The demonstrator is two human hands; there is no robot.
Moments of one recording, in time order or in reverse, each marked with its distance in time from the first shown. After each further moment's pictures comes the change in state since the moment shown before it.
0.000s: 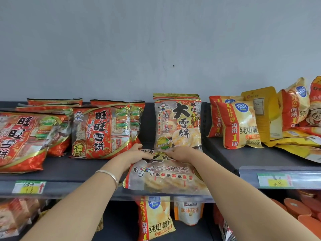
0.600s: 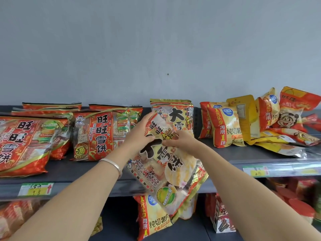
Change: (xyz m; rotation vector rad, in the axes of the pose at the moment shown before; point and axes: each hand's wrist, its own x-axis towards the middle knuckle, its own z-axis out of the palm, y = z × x) left_hand -0.060 0.044 -0.031 0.264 0.243 0.707; right_hand -0.071 -0.024 -0.027 0.602 0.276 -0.141
